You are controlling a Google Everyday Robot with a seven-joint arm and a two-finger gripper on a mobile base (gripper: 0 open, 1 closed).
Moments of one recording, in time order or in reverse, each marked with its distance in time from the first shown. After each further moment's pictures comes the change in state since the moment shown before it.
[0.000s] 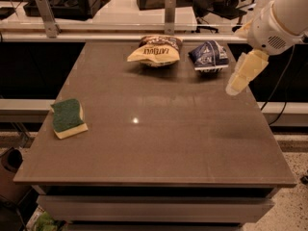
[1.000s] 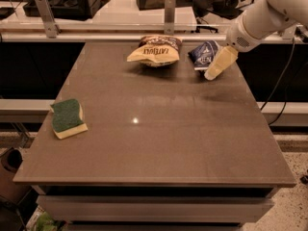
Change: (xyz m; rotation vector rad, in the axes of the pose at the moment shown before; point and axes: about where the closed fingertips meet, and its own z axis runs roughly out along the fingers) arm -0.002 -0.095 0.088 0.113 -0.038 0.142
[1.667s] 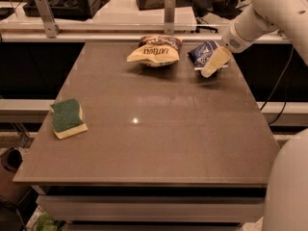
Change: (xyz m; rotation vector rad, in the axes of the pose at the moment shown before) arm 0.014 -0.037 0.045 0.029 0.039 0.084
